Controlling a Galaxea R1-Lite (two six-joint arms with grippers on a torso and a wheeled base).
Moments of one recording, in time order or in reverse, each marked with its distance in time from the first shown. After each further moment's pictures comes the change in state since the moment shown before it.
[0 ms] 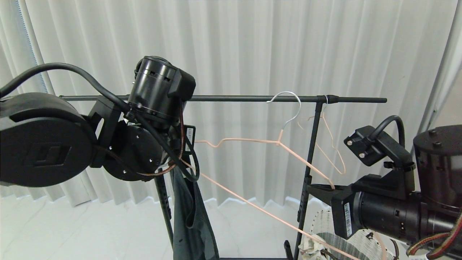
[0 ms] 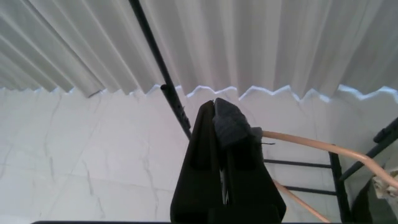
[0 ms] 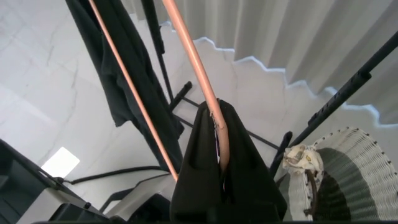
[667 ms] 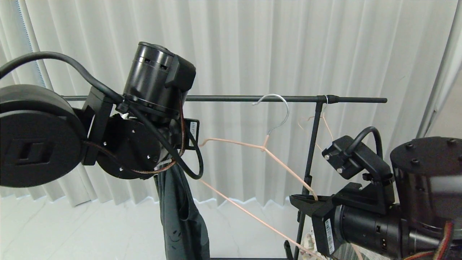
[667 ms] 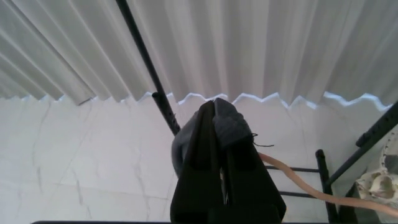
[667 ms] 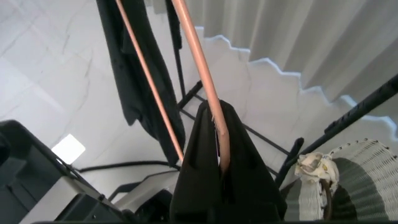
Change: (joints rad) left arm -0.046 -0.016 -0.032 0.002 0.001 0.000; right arm 0.096 0.061 -0.008 -0.033 -0.010 0.002
